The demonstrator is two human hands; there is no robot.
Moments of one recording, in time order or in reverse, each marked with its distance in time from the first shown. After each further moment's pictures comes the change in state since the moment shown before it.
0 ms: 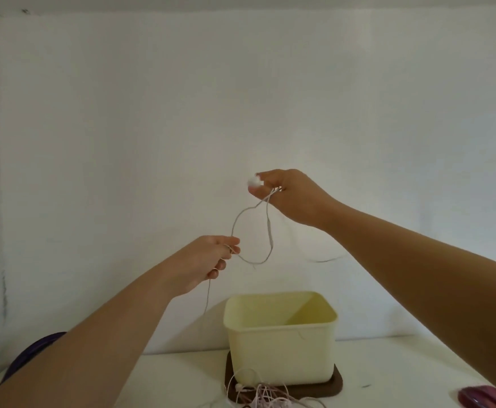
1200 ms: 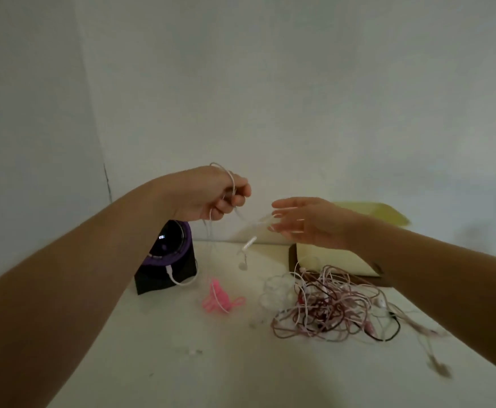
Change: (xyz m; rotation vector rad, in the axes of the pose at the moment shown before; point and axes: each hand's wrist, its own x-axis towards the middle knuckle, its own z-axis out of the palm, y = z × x) left_hand -0.098 -0.049 -0.085 0.053 -0.165 -0.269; right_hand -0.093 0.015 0.166 1.090 -0.512 0.673
